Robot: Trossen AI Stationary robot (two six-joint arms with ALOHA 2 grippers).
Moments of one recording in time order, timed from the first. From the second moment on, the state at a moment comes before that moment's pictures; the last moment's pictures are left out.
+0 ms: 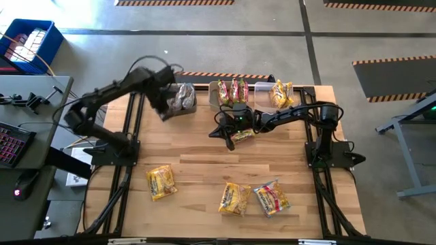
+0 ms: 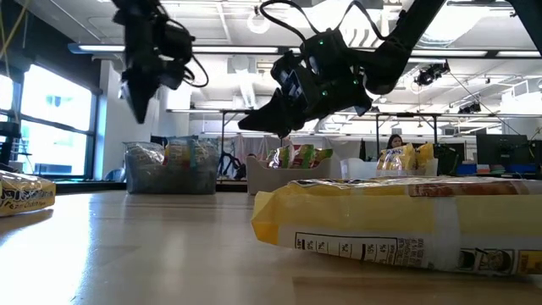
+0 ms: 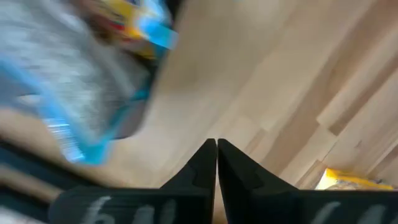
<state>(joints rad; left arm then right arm) 0.74 1.42 1.19 -1.27 0.09 0.15 -0.25 1.90 0.97 0.57 -0.47 -0.09</state>
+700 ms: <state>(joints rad) 0.55 1.33 0.62 -0.32 -0.11 -0.01 -0.25 1.90 0.97 0.55 -0.39 -0.09</state>
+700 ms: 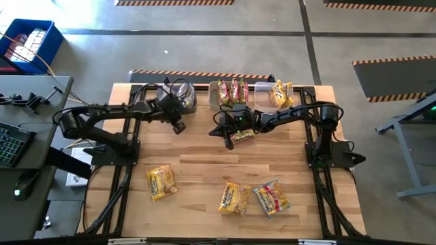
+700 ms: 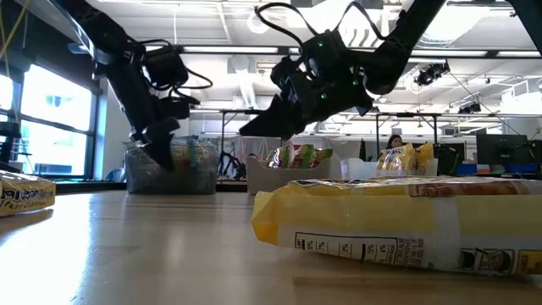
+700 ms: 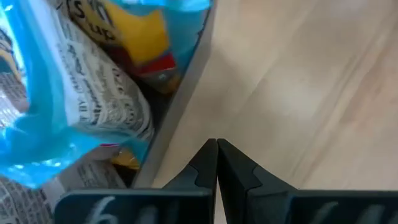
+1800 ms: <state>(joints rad) 0.77 1.33 0.64 -0.31 -0.10 0.15 -0.25 1.90 0.97 0.54 -0.39 -0.10</state>
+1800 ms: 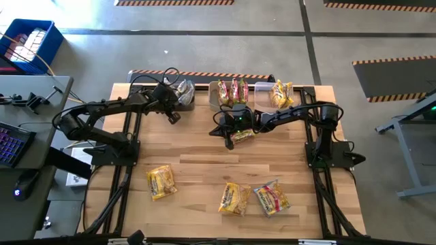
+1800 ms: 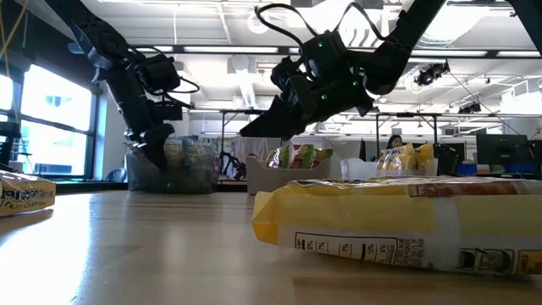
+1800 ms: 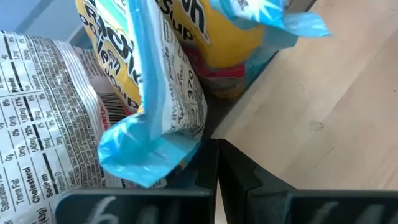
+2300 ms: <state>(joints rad) 0.72 1.26 0.69 -0.40 -0.10 0.12 -0.24 1.90 0.97 0.54 -0.39 -0.11</state>
